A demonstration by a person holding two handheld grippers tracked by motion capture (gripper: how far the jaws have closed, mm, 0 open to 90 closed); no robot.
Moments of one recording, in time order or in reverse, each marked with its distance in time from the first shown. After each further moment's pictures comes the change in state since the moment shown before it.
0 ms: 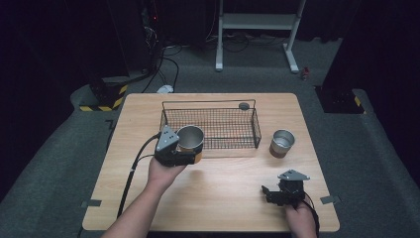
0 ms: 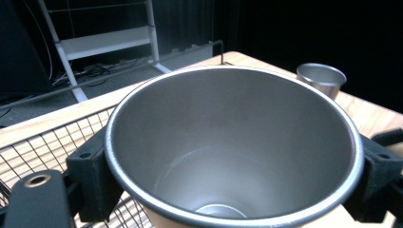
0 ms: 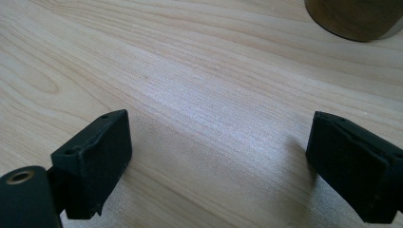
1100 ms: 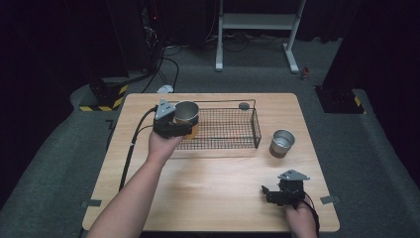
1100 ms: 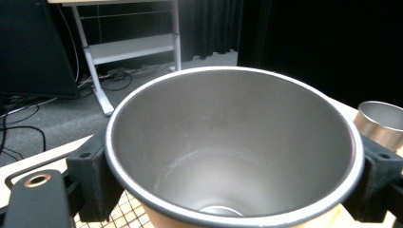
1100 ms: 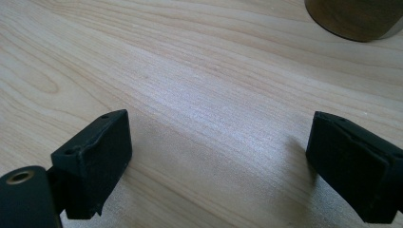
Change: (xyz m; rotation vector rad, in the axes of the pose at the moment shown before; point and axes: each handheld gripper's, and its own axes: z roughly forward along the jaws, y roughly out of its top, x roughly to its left) left arm 0.054 0.037 0.042 -0.009 0.081 -0.027; right arm 0.000 0.000 0.000 0.001 0.000 -0.002
